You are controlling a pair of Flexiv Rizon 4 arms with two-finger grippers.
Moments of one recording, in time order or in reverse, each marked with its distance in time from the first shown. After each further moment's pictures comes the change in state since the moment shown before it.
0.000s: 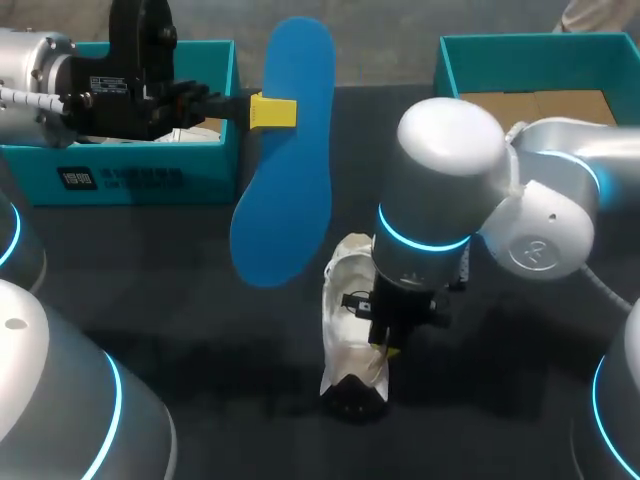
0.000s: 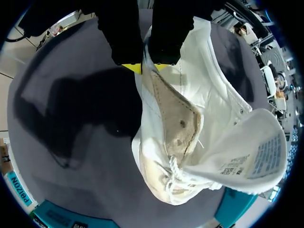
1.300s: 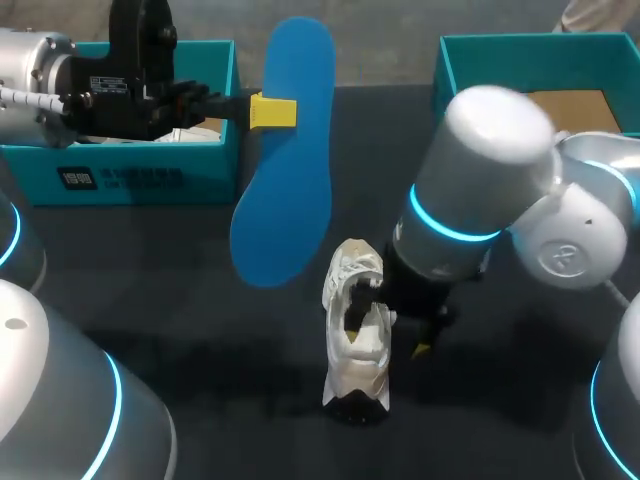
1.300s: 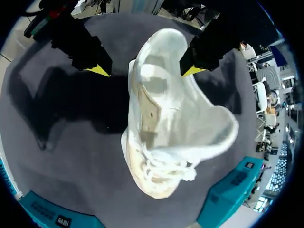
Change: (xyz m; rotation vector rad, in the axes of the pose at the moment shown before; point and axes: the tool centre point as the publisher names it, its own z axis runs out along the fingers) left arm 0.000 0.000 0.000 0.000 0.000 0.000; right arm 0.005 0.002 -0.028 0.012 0.135 -0.125
